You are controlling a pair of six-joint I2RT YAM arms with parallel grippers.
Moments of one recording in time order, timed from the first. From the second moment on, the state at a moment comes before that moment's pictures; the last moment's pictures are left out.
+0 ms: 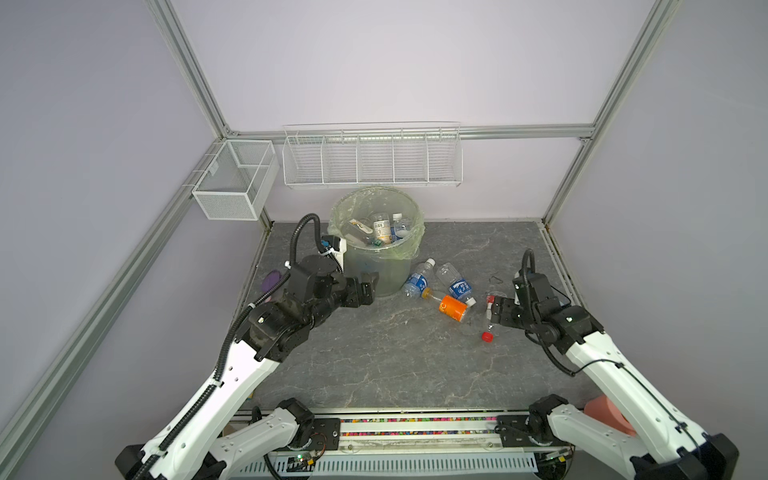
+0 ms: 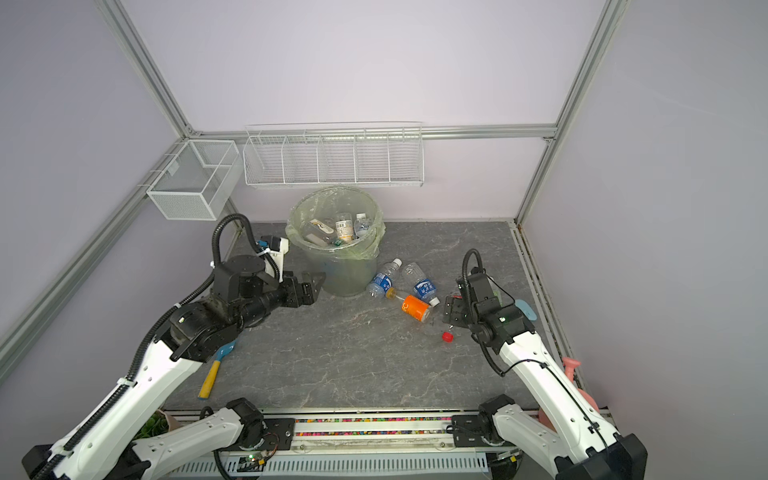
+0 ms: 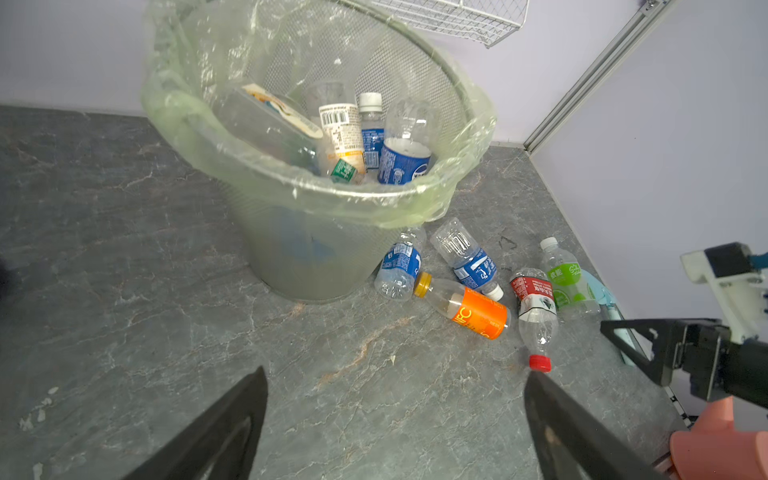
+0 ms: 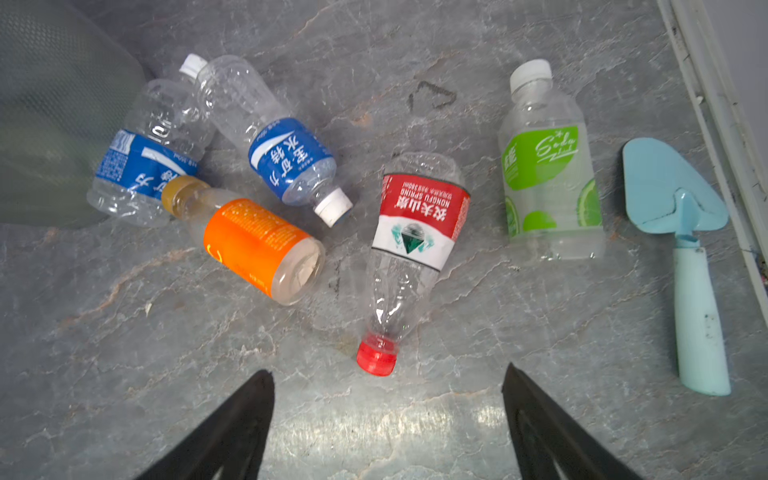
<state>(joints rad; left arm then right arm) -0.68 0.96 1.20 -0.73 -0.12 -0.45 0.38 0.99 0.91 -0.87 0.21 0.49</state>
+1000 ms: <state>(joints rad) -0.68 0.53 0.62 -0.63 0.02 -0.78 -0.12 1.44 1.07 -0.82 0.11 0.44</state>
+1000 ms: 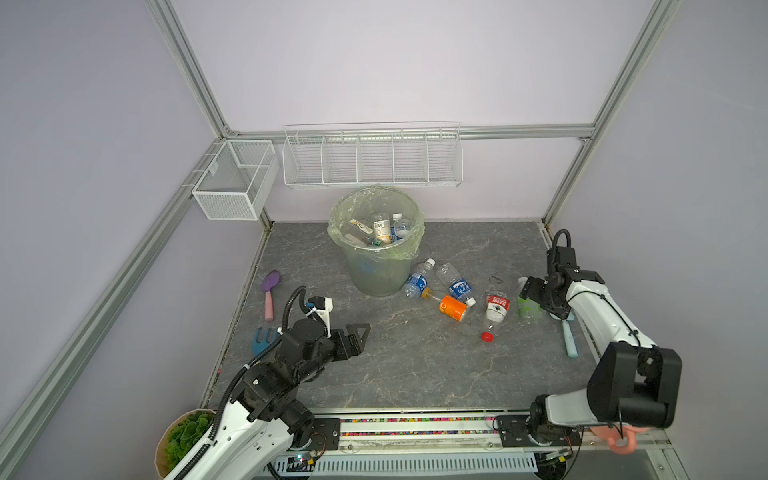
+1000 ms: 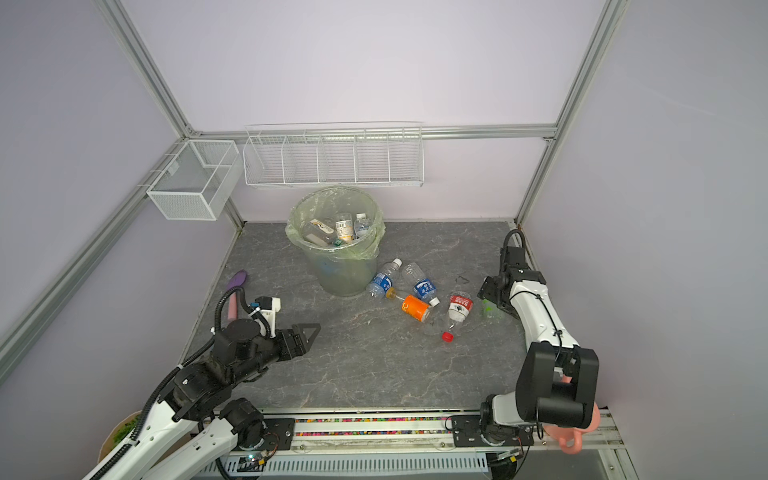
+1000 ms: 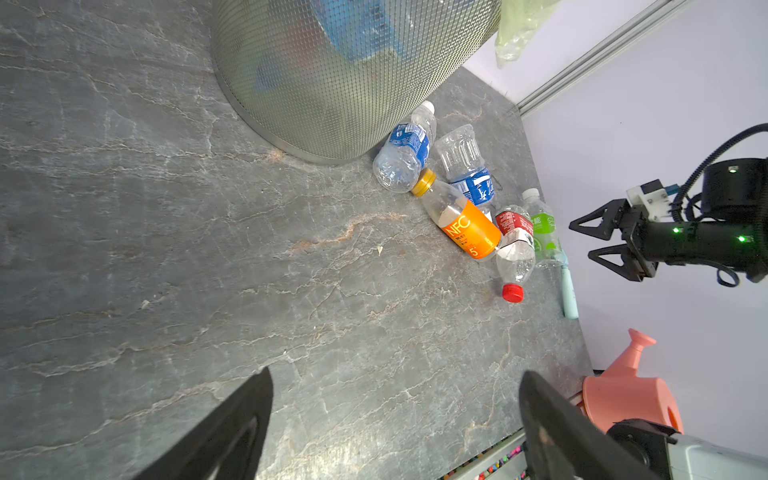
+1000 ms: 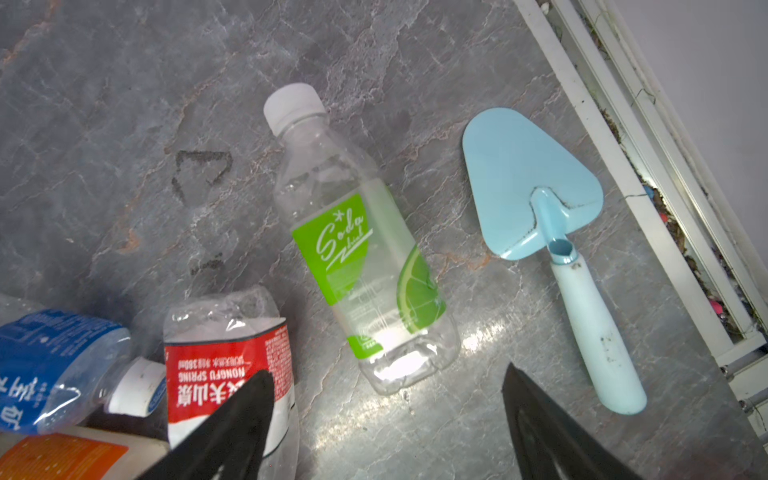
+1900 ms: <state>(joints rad) -0.68 0.49 0.60 -0.65 0.03 -0.79 -0.05 1.79 1.20 -0.73 0.07 0.32</state>
